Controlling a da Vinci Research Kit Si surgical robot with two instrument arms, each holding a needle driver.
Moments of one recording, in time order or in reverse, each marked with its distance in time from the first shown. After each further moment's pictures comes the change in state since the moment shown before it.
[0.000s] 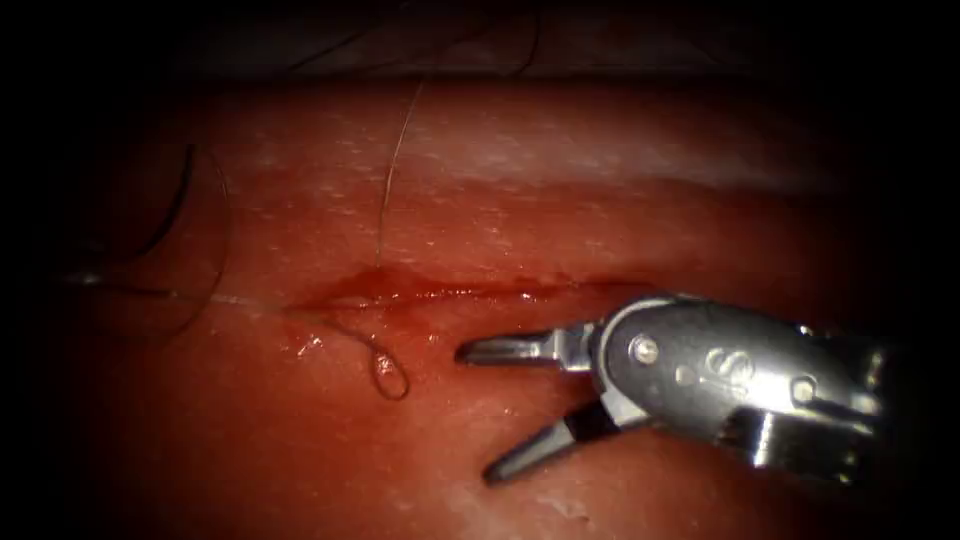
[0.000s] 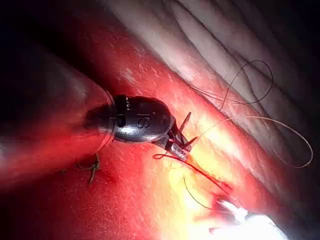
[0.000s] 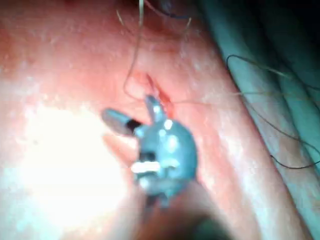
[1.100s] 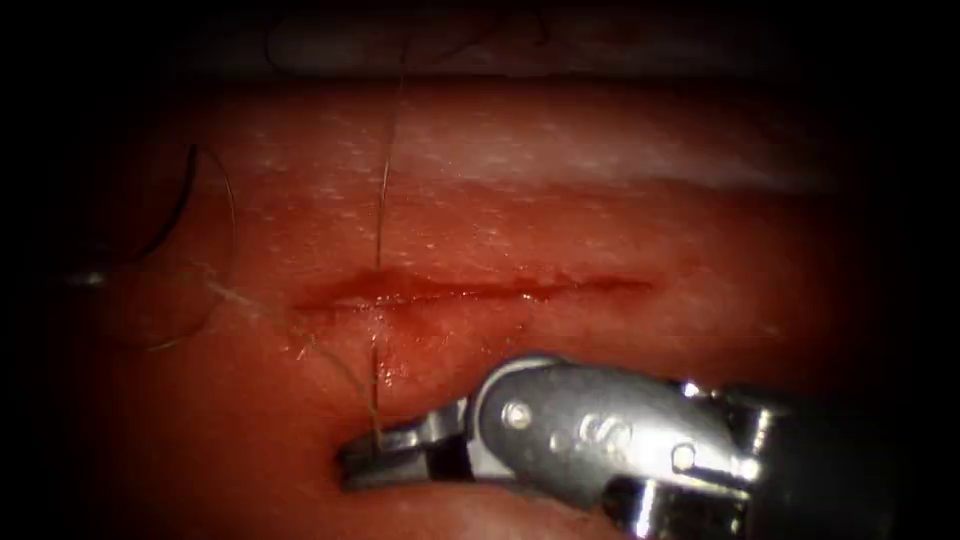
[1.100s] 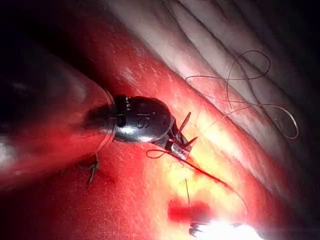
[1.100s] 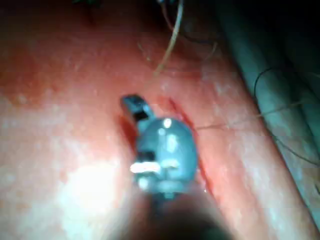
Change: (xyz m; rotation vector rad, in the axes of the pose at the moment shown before) right arm 0.002 -0.006 0.004 0.371 -0.138 -0.022; left arm 0.000 0.000 0.000 0.002 0.000 -0.004
